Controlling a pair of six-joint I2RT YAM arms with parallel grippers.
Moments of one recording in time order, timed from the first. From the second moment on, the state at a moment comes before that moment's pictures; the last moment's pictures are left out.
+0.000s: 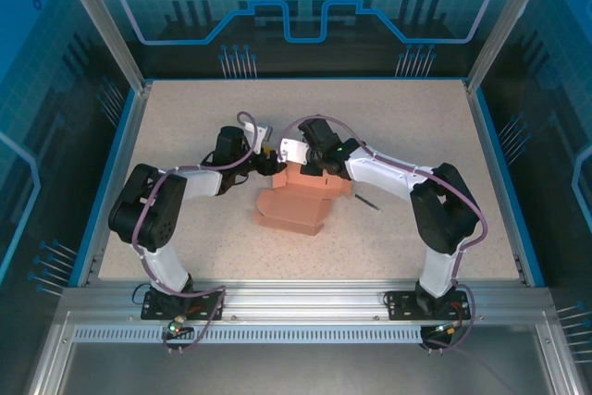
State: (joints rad) left arm -0.27 1.77 0.82 0.39 0.47 -0.18; right arm 0.68 1.83 1.32 -0.33 0.10 -0.82
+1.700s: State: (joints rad) left arm -0.44 1.80 0.79 0.48 0.09 -0.19; right arm 0.70 1.75 1.19 -0.22 0.17 -0.72
